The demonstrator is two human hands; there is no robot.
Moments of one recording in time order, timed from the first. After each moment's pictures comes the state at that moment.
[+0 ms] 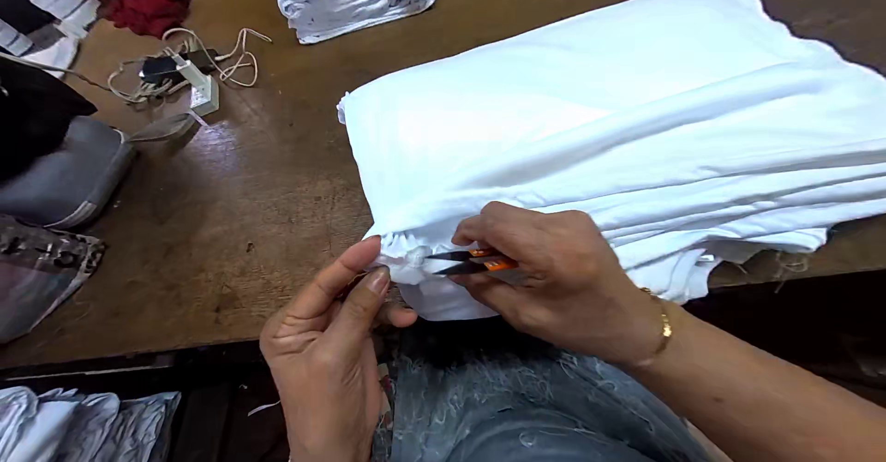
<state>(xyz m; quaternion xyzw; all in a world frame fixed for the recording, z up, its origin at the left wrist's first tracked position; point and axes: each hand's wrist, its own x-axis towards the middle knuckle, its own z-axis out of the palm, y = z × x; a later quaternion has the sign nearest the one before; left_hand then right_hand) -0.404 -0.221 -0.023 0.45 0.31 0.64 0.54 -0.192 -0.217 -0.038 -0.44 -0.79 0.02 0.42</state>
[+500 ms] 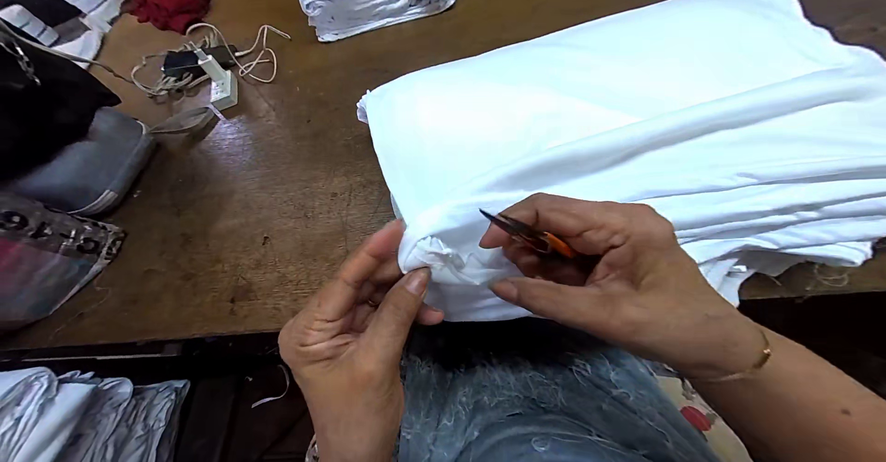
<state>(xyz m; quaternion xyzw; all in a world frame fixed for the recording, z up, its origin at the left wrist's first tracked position) -0.403 -0.224 -0.021 0.52 0.31 0.63 0.48 -0.189 -0.224 -0.020 -0.41 -0.70 0.32 0.50</state>
